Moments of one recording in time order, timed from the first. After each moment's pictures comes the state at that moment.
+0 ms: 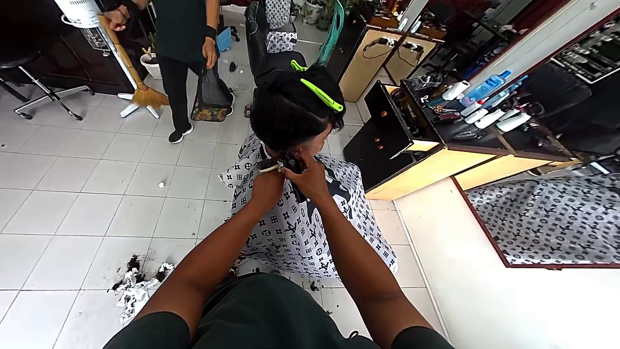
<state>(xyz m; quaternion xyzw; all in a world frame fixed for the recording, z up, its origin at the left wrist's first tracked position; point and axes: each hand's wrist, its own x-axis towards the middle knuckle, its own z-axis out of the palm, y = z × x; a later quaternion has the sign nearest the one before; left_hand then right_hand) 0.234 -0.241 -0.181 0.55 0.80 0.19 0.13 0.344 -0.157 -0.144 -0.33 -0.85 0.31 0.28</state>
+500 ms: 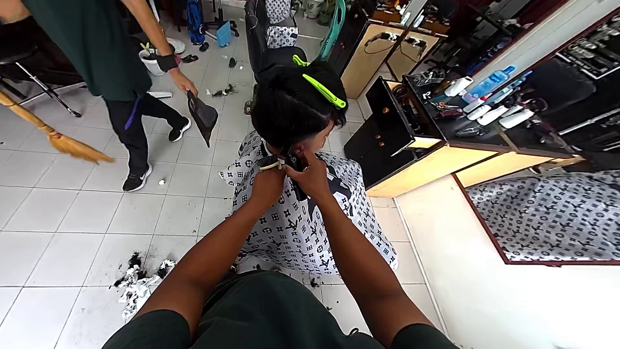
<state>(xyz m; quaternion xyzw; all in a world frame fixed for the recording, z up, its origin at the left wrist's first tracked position) 0.233 -0.243 -0.182 0.57 0.79 0.20 0.10 0.345 -0.158 -0.148 -0.32 -0.85 0.30 0.31</state>
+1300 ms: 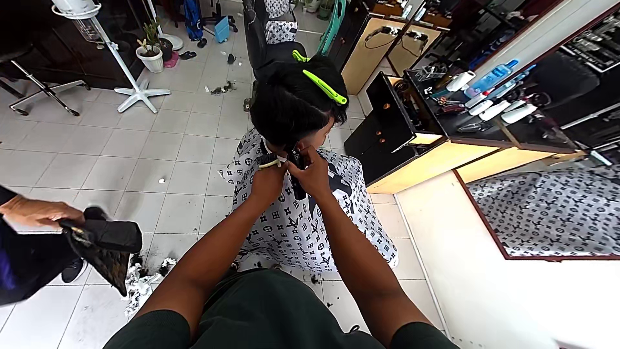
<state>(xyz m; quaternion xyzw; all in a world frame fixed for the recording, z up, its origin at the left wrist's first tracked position) 0.230 -0.243 -0.182 0.57 0.79 0.20 0.10 0.346 -0.162 -0.148 -0.33 -0.82 0.33 0.32</state>
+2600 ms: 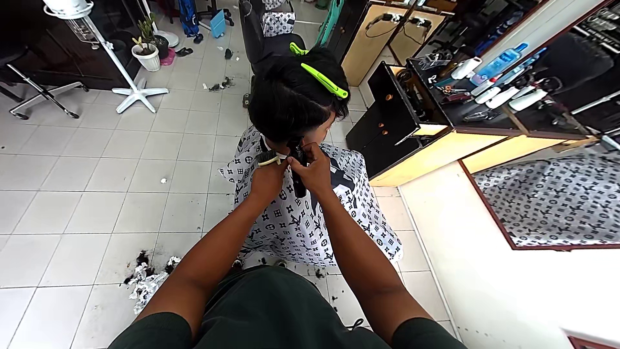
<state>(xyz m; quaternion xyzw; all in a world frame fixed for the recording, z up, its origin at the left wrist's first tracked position) 0.226 -0.241 -0.180 0.58 0.79 0.16 0.11 0.344 -0.161 -0.156 -0.34 -0.78 0.38 0.35</state>
